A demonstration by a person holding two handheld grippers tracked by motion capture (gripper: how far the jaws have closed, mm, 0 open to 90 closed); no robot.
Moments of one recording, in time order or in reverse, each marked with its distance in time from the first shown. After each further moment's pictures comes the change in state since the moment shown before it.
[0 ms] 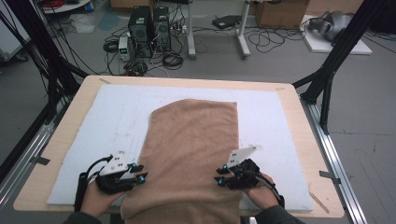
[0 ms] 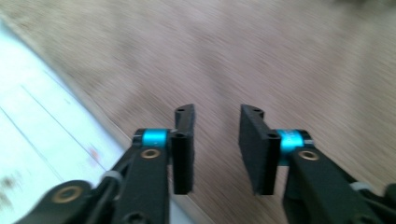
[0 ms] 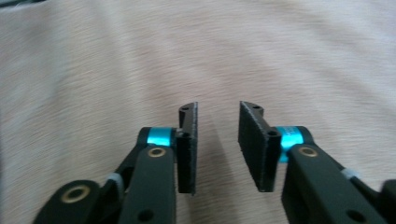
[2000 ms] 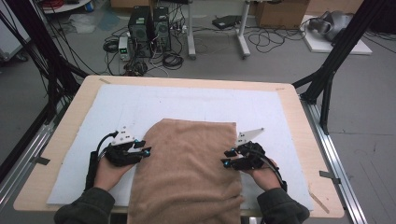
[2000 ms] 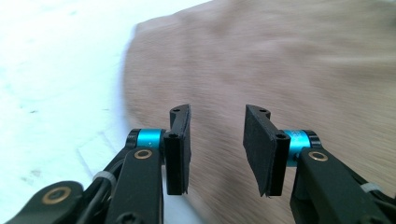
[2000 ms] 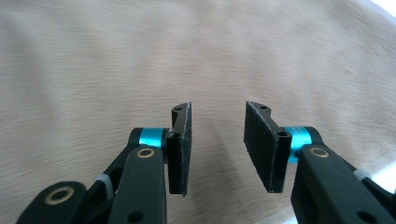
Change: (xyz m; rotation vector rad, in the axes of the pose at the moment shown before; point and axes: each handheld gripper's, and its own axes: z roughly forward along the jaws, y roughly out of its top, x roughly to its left) left arm 0.046 0.032 0.034 0.000 0.110 -0.099; right arm -0.053 0.003 -0.006 -0.005 -0.048 0.114
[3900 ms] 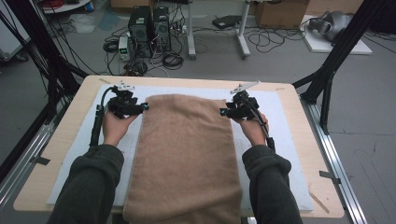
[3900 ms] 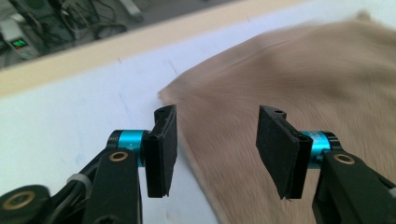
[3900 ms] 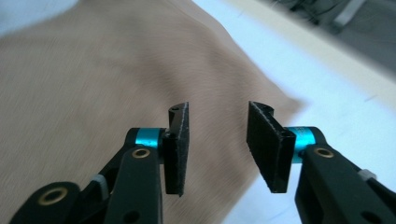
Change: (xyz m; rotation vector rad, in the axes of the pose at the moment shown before) left arm 0.085 0.084 0.029 0.016 0.256 -0.110; right arm -0.090 0.096 -0.001 -0.046 -0.261 0.120
